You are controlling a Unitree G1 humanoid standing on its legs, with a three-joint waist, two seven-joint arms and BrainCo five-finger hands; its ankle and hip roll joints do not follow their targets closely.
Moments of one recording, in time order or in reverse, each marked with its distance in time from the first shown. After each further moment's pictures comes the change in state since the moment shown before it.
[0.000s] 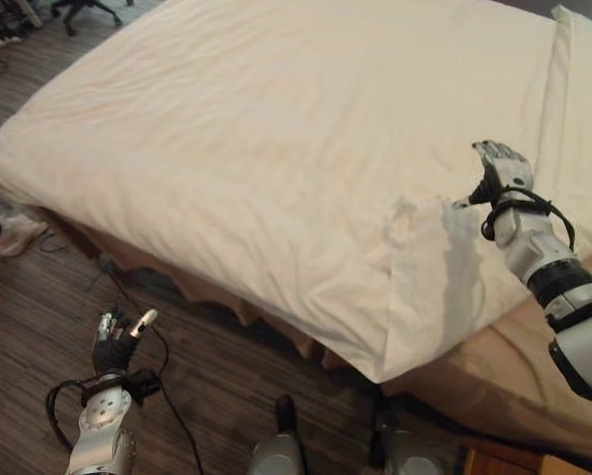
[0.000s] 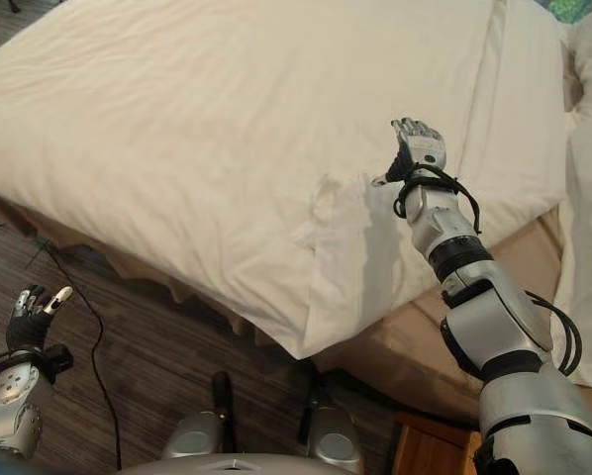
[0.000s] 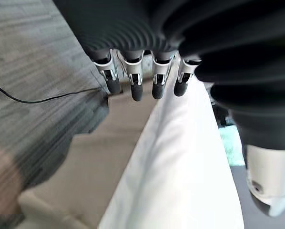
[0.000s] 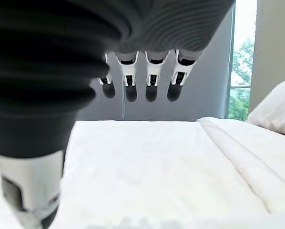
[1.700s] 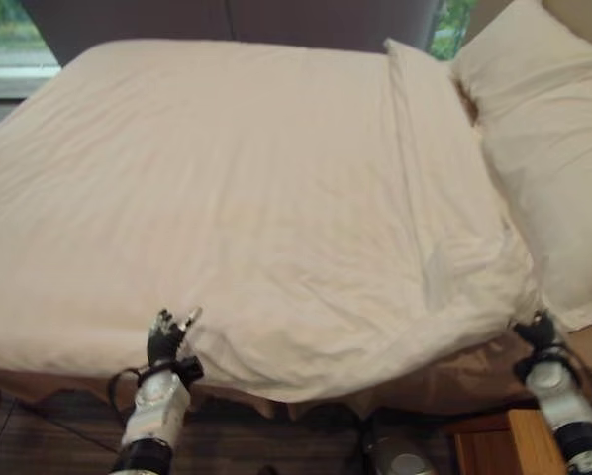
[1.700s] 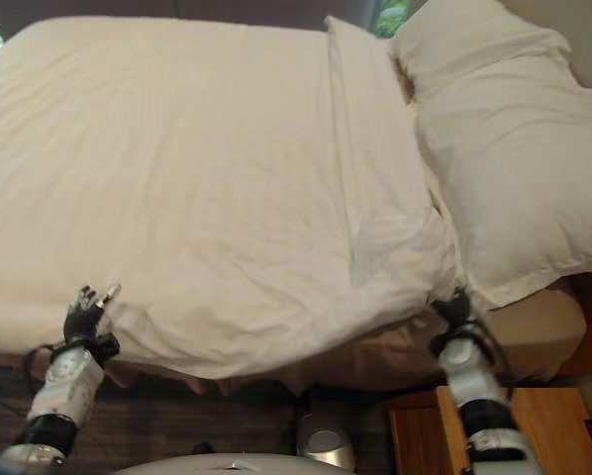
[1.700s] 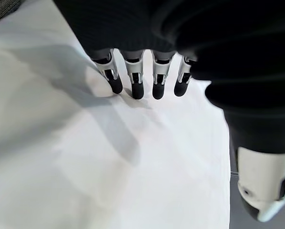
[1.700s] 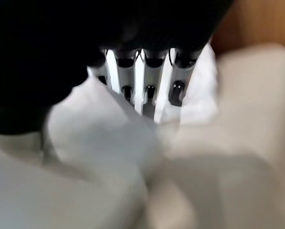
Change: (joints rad) left arm -0.174 -0.165 -0.090 0.229 0.053 0.048 0.025; right arm 0.920 0.170 -0.550 -0.140 0.190 -0.099 -0.032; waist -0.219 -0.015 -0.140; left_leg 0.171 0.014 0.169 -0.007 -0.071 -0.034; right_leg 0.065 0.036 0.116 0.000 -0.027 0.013
